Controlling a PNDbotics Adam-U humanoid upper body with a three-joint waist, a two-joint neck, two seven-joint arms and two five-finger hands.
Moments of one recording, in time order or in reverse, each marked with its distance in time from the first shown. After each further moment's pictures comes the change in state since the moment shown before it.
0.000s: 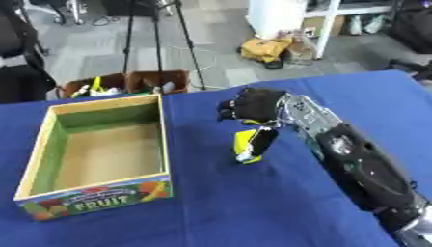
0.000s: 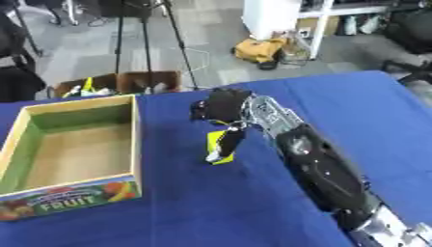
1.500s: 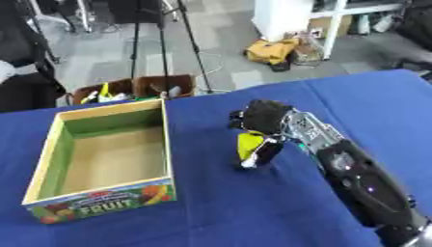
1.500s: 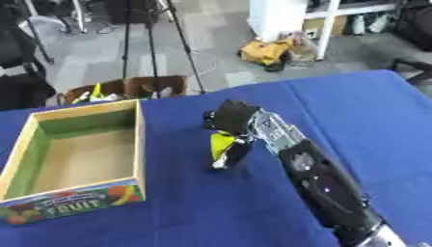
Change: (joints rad) left arm 0.019 -0.018 -0.011 0.018 0.000 -0.011 -0.018; right arm 0.001 0.054 -0.042 0.051 0.130 0.041 -0.048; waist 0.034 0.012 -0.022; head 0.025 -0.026
